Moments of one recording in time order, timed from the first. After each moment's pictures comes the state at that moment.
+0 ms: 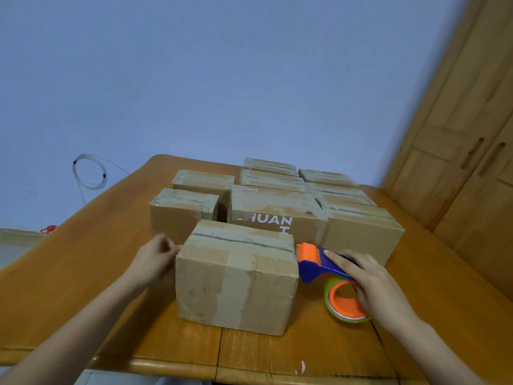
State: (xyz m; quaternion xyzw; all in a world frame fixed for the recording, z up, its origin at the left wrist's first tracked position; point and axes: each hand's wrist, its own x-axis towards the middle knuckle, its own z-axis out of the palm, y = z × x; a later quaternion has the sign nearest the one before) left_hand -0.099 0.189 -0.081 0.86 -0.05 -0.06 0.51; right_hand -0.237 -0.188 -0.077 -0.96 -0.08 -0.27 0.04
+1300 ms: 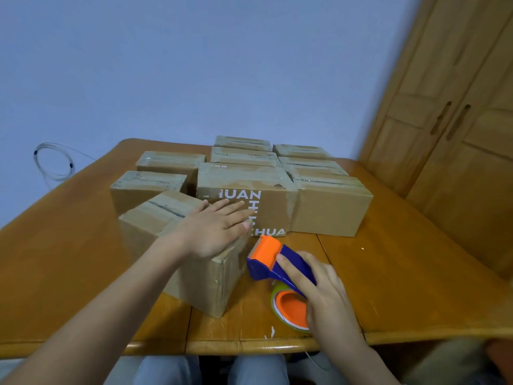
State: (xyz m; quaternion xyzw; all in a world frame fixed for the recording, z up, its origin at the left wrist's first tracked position) left_hand -0.137 0.058 -0.028 0.93 -0.37 -0.05 0.06; right_hand -0.289 -0.125 -0.113 -0.96 -0.03 -0.28 0.07
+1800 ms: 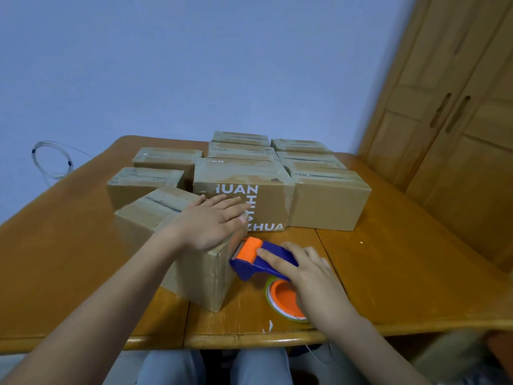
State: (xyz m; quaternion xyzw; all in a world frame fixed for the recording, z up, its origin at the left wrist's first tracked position) left_hand -0.136 0.058 -0.025 0.93 -0.37 -0.06 0.04; right_hand -0.274 -0.116 -0.090 -0.99 -0.02 -0.13 0.01
